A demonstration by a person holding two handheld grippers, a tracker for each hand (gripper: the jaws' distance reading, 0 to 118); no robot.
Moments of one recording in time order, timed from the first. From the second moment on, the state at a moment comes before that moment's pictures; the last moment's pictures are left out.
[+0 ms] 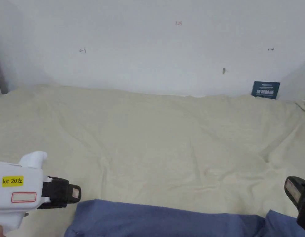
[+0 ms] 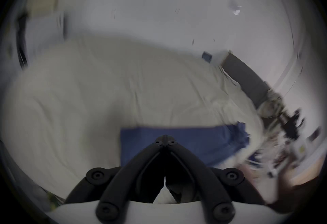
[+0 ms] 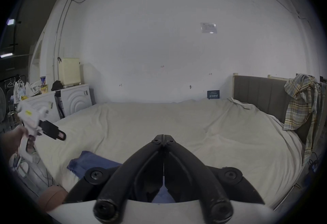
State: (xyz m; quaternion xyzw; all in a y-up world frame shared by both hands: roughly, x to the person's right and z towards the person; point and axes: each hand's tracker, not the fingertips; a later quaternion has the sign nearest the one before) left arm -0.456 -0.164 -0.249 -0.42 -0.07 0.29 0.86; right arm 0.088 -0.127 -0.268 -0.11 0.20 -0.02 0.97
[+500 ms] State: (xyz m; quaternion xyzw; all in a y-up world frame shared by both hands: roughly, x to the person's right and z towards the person) left arm -0.491 -0.310 -0.299 -0.46 -0.24 0.48 0.71; right arm 0.063 -0.136 -0.278 -0.19 0.22 -0.03 0.96
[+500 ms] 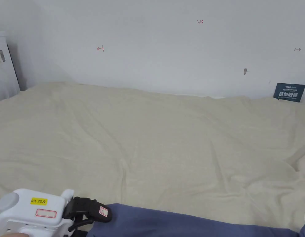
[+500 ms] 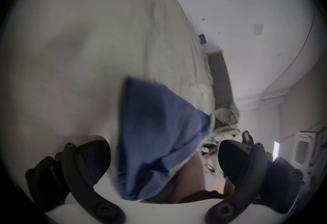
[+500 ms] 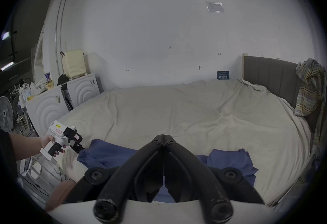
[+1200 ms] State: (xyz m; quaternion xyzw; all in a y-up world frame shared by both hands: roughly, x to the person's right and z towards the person) left arm -0.446 -0.244 -0.305 -0.52 -0.05 0.20 0.83; right arm 0.038 -0.158 -0.287 -0.23 0.29 -0.02 0.93
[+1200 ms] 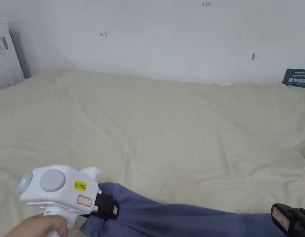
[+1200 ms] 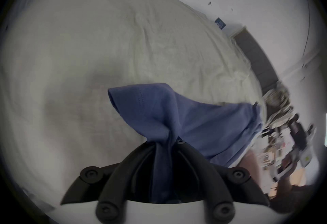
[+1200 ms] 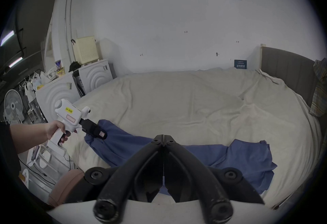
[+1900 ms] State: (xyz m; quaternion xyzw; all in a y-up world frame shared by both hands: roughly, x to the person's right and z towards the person) left arm -0.282 -0.209 -0.373 -0.56 -0.16 0.21 0.78; right arm 0.095 -0.169 -0.278 -0.25 0.27 -0.06 0.93
